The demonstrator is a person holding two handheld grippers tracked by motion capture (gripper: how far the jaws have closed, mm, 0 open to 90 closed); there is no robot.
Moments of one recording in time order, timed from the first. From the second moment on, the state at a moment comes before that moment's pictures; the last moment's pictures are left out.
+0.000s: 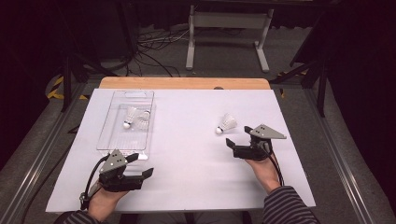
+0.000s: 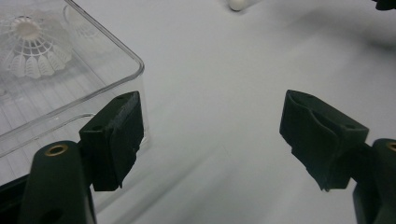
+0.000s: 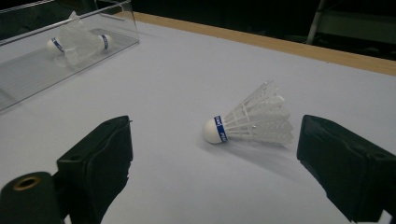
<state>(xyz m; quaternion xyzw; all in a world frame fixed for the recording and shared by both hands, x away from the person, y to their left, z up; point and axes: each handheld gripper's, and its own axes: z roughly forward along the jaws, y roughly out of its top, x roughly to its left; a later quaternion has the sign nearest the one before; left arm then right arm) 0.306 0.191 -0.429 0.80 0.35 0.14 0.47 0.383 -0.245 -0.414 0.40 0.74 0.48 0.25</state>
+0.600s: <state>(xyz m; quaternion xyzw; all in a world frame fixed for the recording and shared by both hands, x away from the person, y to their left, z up) 0.306 0.190 -0.430 0.80 0.35 0.14 0.47 0.410 -0.236 -0.405 0.42 0.74 0.47 0.25</state>
